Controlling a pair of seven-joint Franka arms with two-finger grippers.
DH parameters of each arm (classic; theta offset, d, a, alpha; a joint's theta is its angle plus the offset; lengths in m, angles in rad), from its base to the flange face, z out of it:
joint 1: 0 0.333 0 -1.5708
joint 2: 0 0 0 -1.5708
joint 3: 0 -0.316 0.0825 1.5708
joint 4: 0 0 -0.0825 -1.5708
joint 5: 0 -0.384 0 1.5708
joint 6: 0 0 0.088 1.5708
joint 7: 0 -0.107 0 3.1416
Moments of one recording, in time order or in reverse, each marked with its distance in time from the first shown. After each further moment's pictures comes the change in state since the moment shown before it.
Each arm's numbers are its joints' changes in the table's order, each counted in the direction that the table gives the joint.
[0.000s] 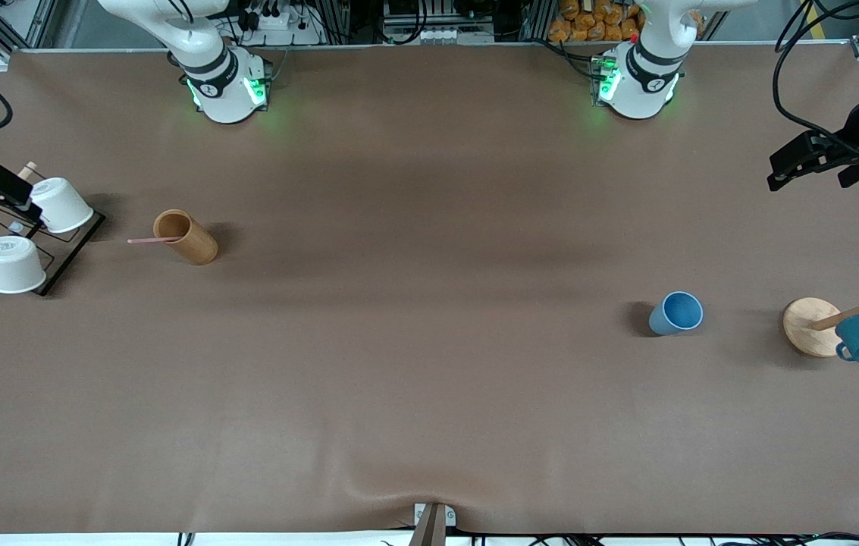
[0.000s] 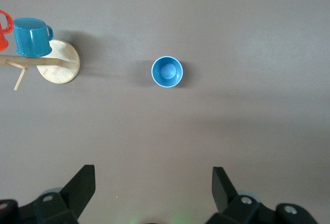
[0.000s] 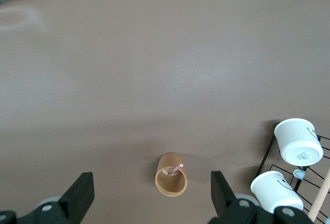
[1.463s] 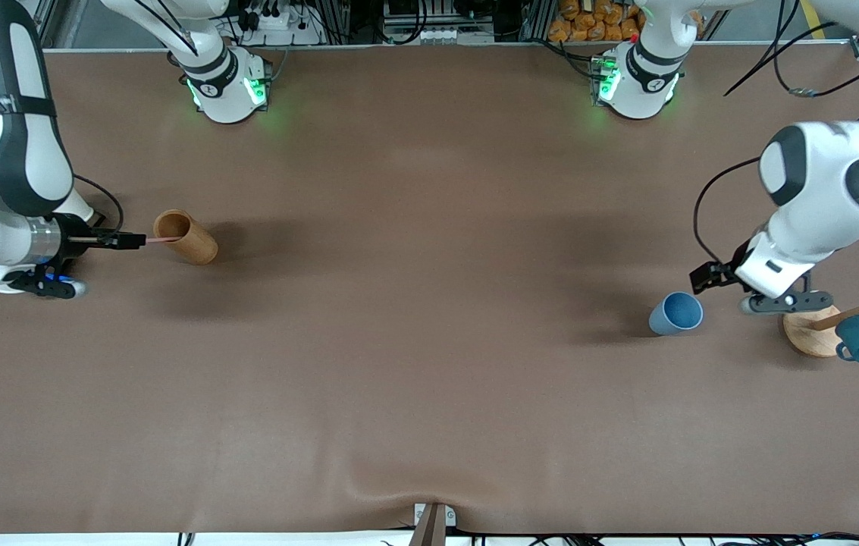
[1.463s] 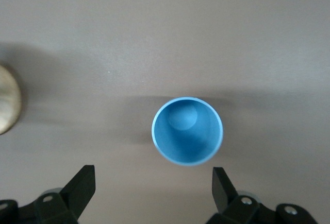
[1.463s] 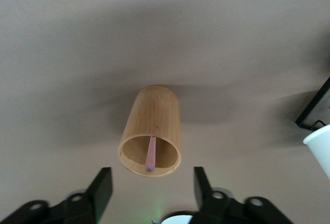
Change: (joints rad) left arm 0.061 0.238 -0.001 0.521 -0.010 -0.825 -0.047; right arm -0.100 0.212 -0.013 0.388 -0.050 -0.079 -0.010
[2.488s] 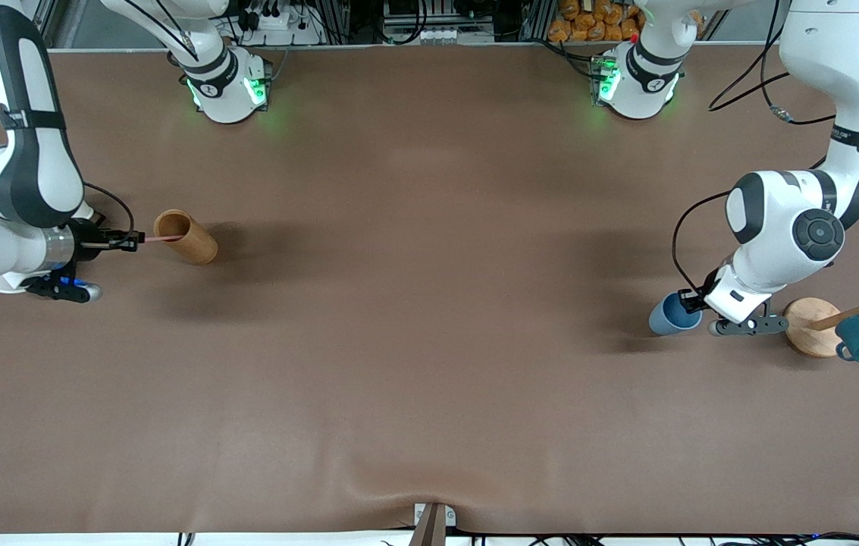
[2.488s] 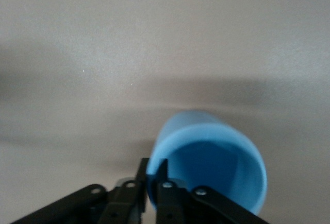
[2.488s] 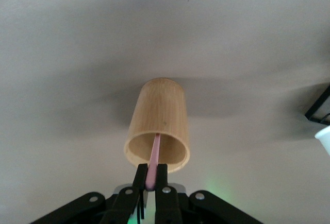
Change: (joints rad) left arm 0.008 0.158 0.010 -0.008 0.000 -0.130 0.000; right arm 0.016 0.028 -0.003 -0.050 -0.010 0.067 -0.016
